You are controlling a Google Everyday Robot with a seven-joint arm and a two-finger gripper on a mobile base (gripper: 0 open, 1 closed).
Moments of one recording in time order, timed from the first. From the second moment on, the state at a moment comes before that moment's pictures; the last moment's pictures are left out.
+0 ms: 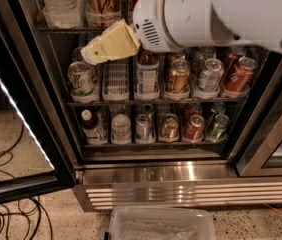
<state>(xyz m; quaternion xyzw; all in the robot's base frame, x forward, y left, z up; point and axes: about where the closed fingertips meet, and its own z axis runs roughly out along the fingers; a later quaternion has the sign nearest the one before) 0.523 0.023 1.057 -0.38 0.74 0.12 0.54</state>
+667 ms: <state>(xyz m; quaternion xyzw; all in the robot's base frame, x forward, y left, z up) 0.527 0.011 1.040 -0.33 0.75 0.04 0.57</state>
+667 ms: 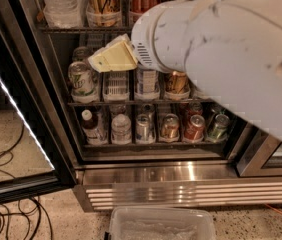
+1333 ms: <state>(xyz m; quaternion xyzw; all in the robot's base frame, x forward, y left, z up) 0.525 0.001 1.064 -0.30 0.74 0.01 0.60</state>
